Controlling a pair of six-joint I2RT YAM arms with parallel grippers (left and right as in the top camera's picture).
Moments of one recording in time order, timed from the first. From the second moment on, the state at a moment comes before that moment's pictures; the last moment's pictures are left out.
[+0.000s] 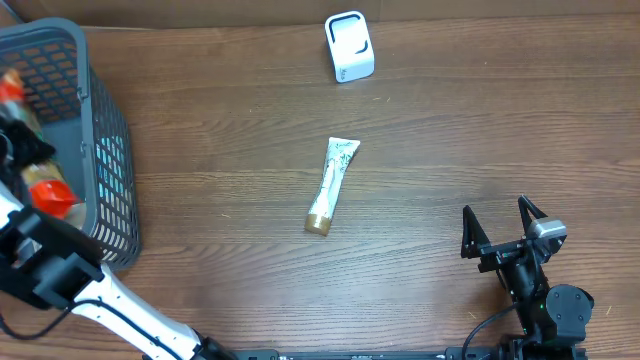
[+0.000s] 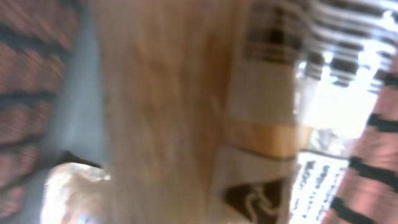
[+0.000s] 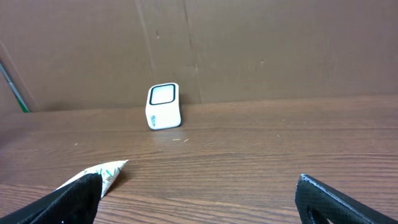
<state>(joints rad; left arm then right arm) 0.80 2.27 2.32 -1.33 0.26 0.12 -0.06 0.02 0.02 -0.01 -0.29 0.15</state>
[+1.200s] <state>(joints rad) -0.06 1.77 1.82 -1.33 0.28 -0.05 -0.06 0.02 0.02 -0.01 -0.29 0.15</state>
